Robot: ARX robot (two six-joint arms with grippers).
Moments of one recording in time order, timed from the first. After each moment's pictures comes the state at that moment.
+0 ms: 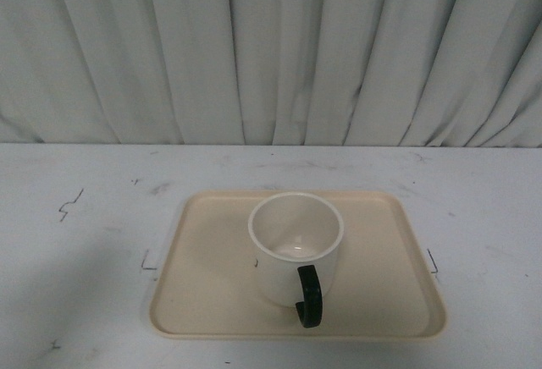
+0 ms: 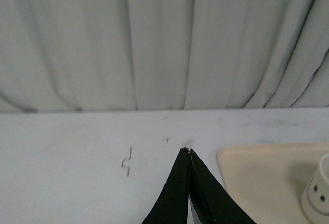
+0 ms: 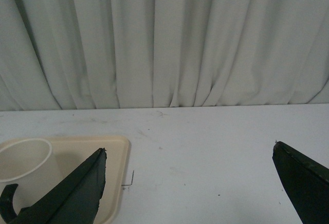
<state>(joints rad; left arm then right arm) -0.02 1.00 0.06 0.91 -0.01 0.00 -0.01 0.00 0.01 0.00 0.00 -0.01</state>
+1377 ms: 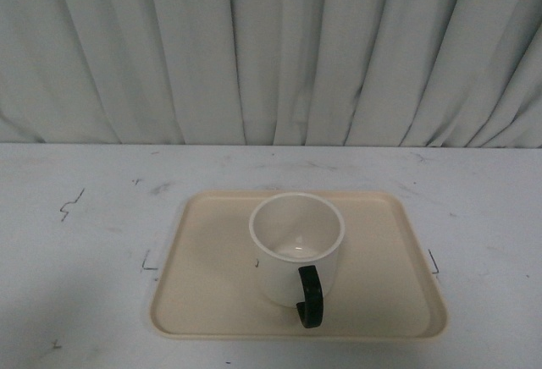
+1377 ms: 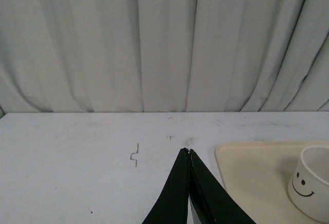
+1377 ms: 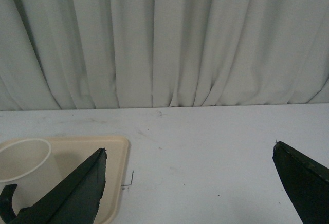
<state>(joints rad) 0.00 0.26 0.01 0.26 0.00 0.00 -0.01 0.00 0.01 0.00 0.00 -0.01</state>
